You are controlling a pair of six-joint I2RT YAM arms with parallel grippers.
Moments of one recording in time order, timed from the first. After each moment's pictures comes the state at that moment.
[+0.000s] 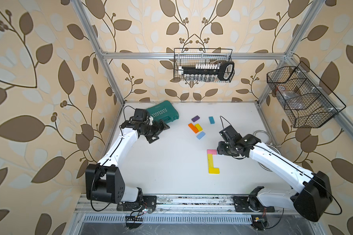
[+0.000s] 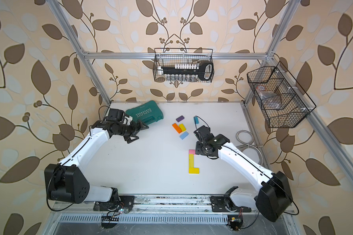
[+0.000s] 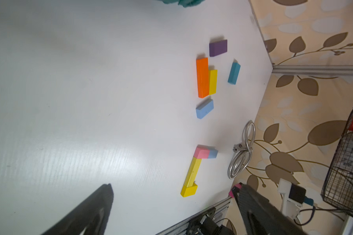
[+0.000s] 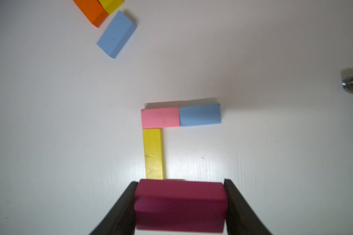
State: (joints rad) left arm -0.11 1.39 1.16 -0.77 0.55 -0.75; right arm 0.55 1.21 0.95 -0.94 0.19 0.70
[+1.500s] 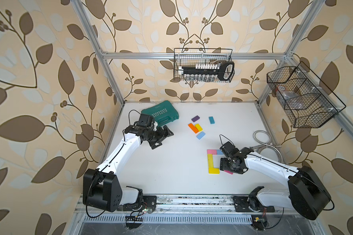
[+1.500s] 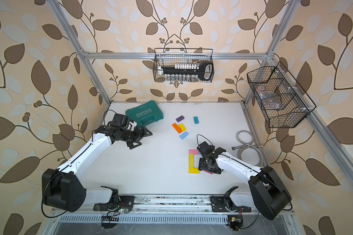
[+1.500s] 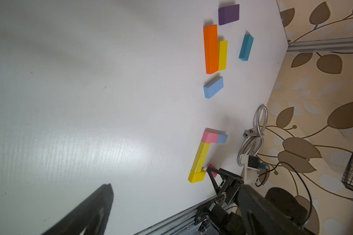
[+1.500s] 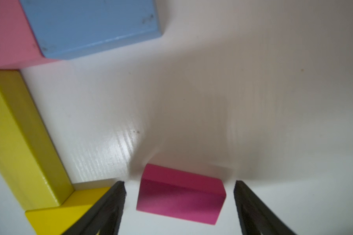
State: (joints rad) left arm -0.18 1.33 1.07 -0.77 0.52 -0.76; right arm 0.54 1.29 0.64 -0.78 0.15 0.79
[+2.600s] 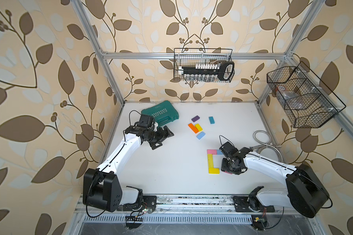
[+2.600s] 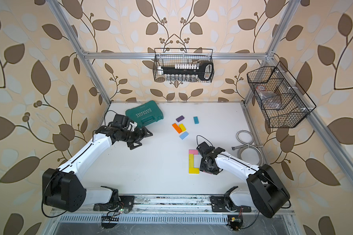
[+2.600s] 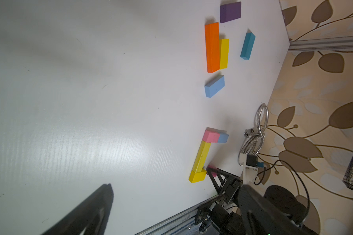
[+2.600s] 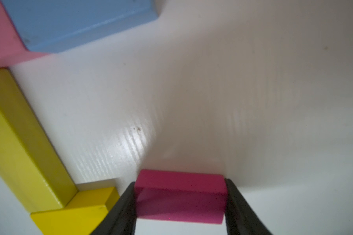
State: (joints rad) left arm -0.18 1.33 1.06 -0.76 0.52 -0.77; right arm 0.54 1.32 0.64 -0.78 0.10 0.83
